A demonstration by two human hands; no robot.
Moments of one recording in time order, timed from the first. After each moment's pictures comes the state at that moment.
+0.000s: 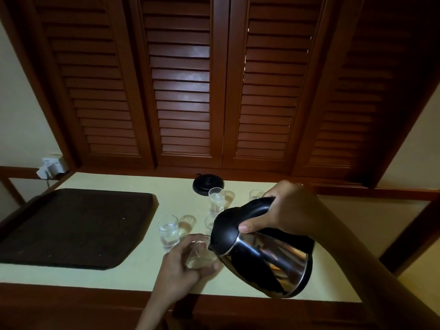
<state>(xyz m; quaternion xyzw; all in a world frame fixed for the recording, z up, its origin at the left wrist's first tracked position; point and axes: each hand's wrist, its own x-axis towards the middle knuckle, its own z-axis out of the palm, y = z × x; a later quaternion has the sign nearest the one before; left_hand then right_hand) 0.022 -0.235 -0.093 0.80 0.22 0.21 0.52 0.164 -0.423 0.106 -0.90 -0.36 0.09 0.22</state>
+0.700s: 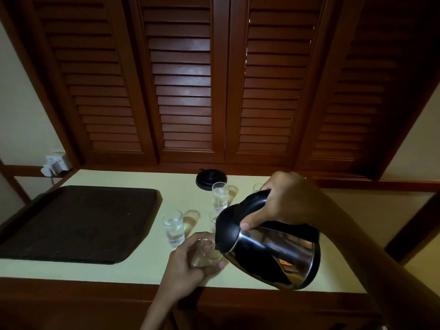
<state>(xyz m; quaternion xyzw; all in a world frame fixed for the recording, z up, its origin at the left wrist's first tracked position) 0.015 -0.242 -0.090 0.79 0.20 0.20 0.55 0.161 -0.410 0.115 -0.91 -0.38 0.12 0.14</state>
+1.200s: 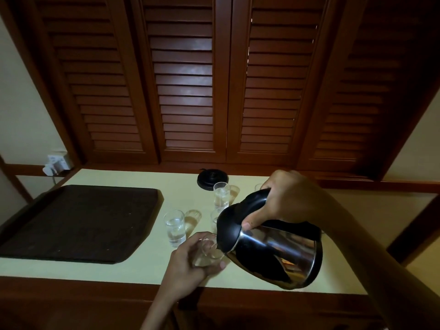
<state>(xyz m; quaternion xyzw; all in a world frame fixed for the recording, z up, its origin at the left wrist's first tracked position) 0.016 -0.238 -0.091 0.78 0.20 0.20 0.56 0.161 -0.404 0.119 -0.91 -0.37 0.14 0.13</state>
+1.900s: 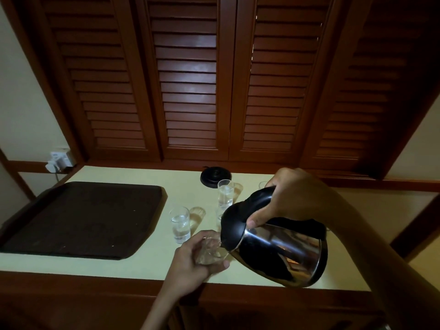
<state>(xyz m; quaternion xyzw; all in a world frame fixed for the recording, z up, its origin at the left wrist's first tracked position) 0.010 -0.233 -0.093 0.78 0.20 0.18 0.57 0.153 -0.398 0.117 -0.92 -0.34 0.15 0.13</state>
